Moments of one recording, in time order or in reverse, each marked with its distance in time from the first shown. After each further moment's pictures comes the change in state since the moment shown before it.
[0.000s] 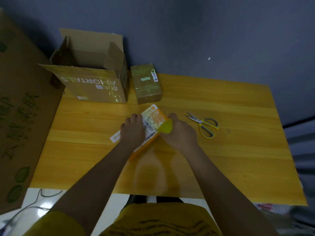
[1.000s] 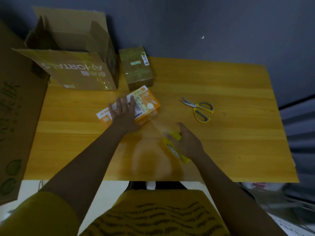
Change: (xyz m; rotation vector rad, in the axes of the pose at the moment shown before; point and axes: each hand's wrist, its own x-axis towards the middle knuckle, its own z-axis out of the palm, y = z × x) left_hand 0.013 -0.002 0.010 0.135 -0.230 -0.018; right_hand -0.040 0.076 0.045 0.278 -0.191 0.256
